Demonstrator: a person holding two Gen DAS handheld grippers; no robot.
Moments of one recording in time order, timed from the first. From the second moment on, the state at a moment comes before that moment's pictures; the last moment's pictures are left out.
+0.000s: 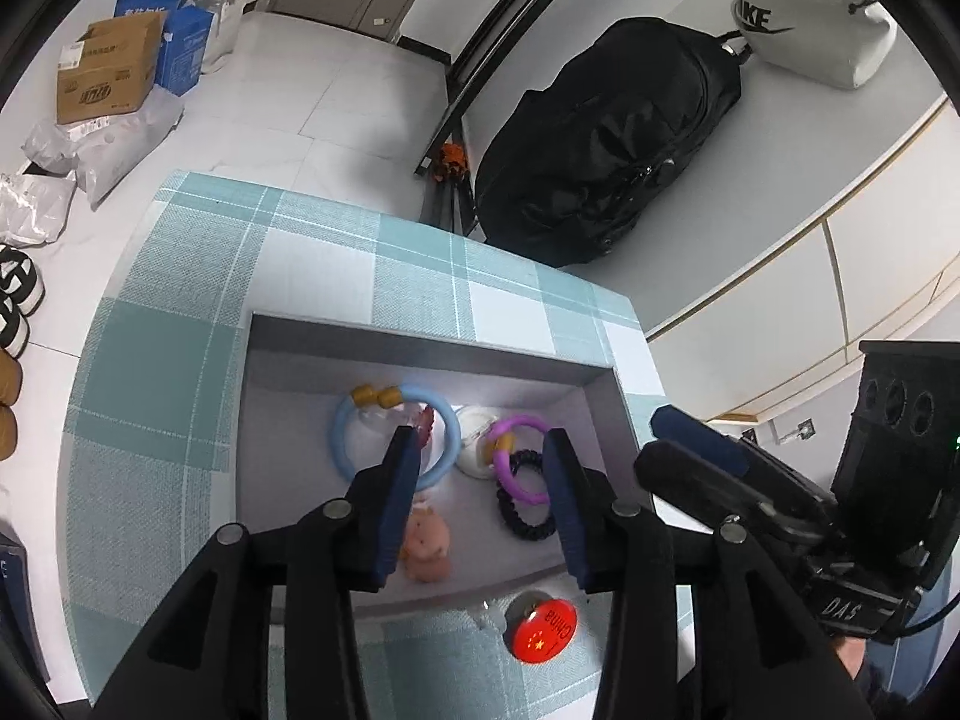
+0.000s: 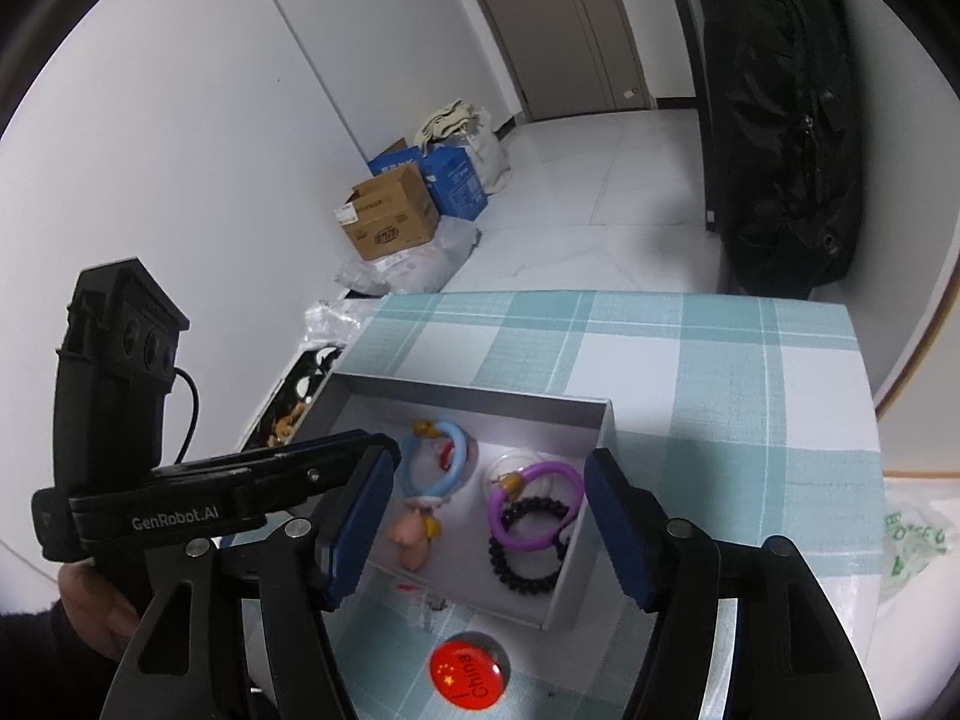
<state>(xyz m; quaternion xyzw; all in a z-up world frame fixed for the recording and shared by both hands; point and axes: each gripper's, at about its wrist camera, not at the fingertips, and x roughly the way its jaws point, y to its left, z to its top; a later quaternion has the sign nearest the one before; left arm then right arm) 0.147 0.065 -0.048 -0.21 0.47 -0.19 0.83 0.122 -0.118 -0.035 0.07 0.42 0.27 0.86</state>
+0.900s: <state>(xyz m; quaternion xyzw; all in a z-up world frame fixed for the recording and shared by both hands) 0.092 0.071 -0.034 -0.15 0.44 -0.12 0.88 0.083 -0.146 -0.021 0.07 0.39 0.25 0.88</state>
